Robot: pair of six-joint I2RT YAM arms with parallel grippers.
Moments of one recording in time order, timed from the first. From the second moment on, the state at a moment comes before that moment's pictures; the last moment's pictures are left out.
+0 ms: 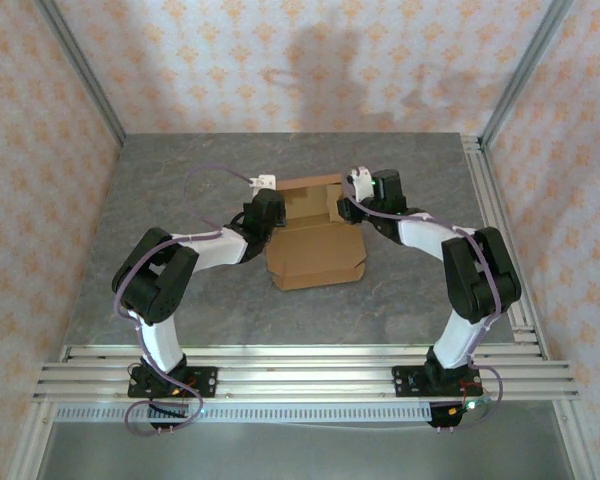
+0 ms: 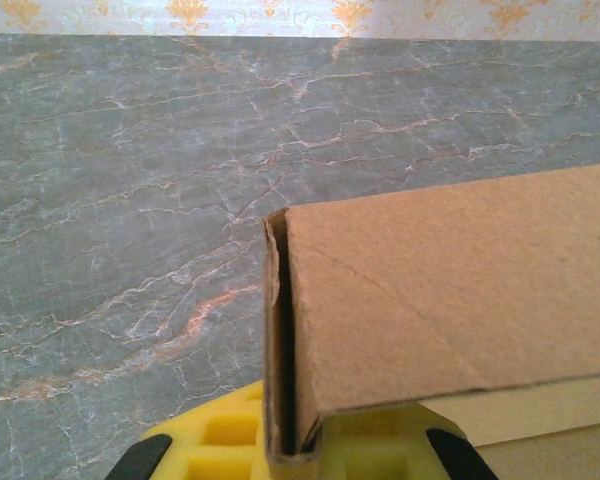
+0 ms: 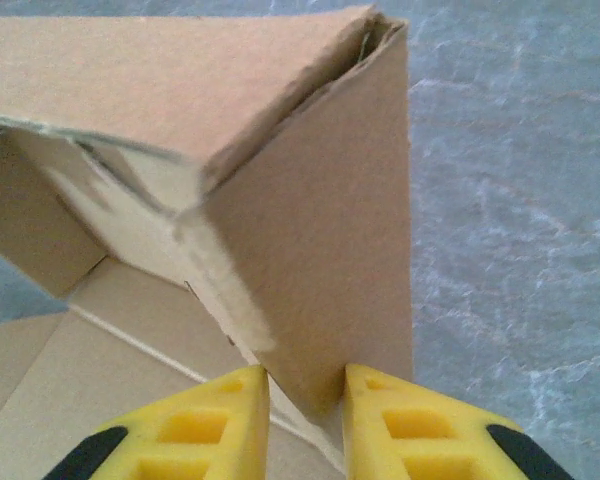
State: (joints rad) left arm -0.51 1.82 0.99 0.27 -0.45 -0.33; right arm 0.34 1.75 1.01 0.13 -0.30 0.01
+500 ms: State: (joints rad) left arm -0.51 1.82 0.99 0.27 -0.45 -0.33; right arm 0.43 1.78 1.02 0.21 -0.01 -0.01
